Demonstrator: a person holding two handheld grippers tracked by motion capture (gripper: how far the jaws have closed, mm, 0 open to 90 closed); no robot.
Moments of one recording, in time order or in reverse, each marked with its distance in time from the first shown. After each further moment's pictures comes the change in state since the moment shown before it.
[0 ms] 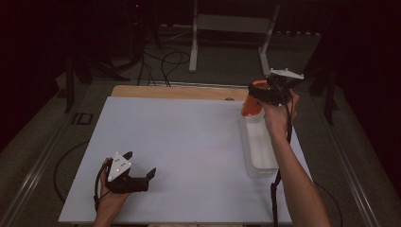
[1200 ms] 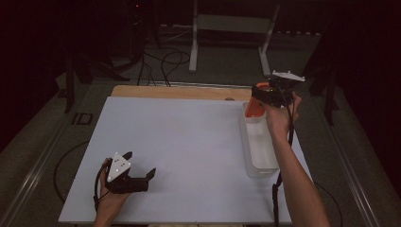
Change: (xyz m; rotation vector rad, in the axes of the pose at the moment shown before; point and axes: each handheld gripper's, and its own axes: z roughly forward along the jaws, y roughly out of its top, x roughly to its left) left arm 0.000 0.000 -0.001 -0.003 0.001 -0.003; right arm -0.010 -0.008 0.007 0.013 -0.049 0.009
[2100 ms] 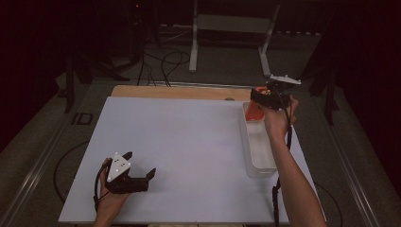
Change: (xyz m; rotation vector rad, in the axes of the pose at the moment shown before) left arm 0.000 0.000 0.000 -0.001 -0.002 -0.001; right arm -0.002 -0.013 0.014 0.034 -0.018 0.006
